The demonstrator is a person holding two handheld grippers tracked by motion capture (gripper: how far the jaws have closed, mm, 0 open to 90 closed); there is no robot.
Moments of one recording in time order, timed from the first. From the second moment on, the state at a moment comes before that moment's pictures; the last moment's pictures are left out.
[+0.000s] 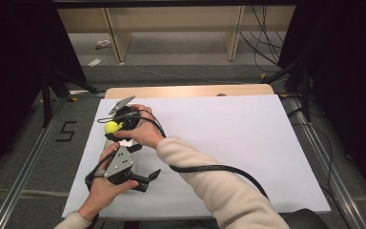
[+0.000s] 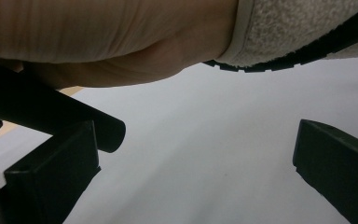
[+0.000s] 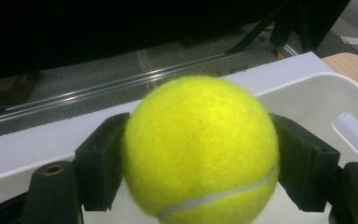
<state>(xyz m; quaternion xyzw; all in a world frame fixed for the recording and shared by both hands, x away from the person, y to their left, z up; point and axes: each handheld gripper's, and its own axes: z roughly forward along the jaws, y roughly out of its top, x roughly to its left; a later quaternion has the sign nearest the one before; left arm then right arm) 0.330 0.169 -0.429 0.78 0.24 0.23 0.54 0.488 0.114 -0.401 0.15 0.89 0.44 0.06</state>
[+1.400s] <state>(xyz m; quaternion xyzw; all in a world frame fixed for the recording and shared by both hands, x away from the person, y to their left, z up) 0.330 0.168 -0.429 0.78 0.24 0.23 0.54 0.485 0.118 -0.410 0.15 0.89 0.43 0.05</state>
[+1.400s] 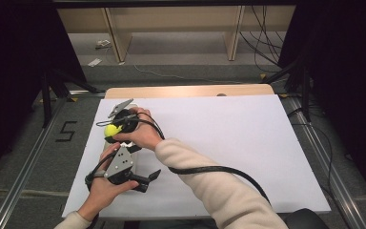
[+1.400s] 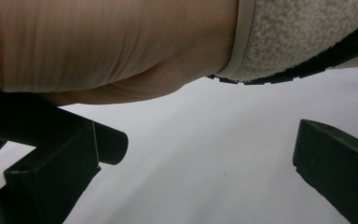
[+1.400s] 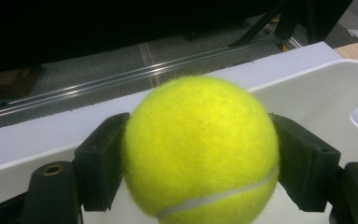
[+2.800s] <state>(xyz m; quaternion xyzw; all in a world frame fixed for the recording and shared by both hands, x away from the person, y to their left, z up) 0.329 0.168 -0.429 0.77 0.24 0.23 0.54 0.493 0.005 -0.381 0.22 0.85 0.47 0.09</state>
